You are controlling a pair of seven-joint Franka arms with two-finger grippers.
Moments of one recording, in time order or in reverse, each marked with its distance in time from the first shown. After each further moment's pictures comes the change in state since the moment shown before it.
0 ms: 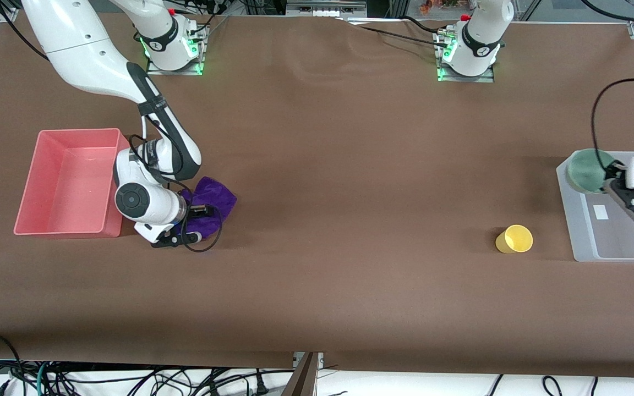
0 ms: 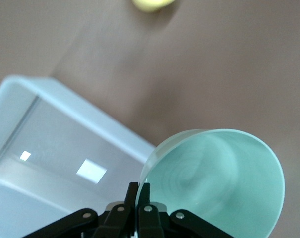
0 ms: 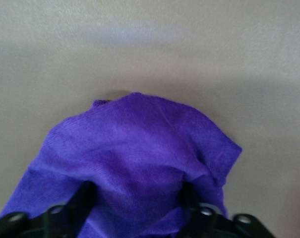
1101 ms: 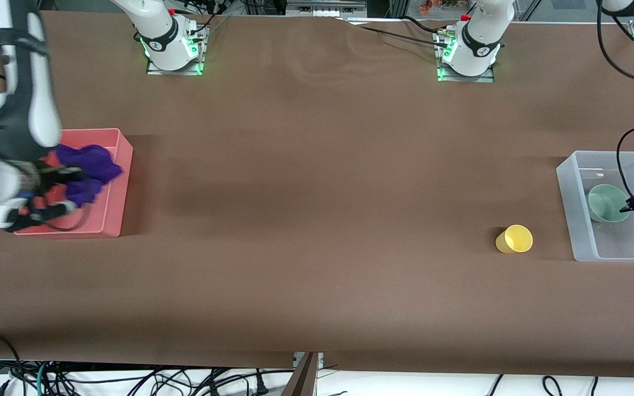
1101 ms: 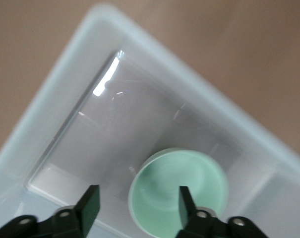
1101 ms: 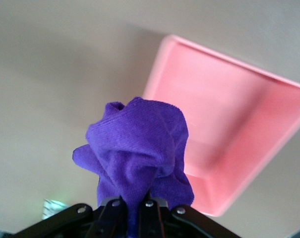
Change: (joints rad) left arm 0.141 0.257 -0.062 0.282 -0.057 0.040 0.104; right arm -0.063 -0.233 -0.352 0.316 -0.012 -0.780 -0.659
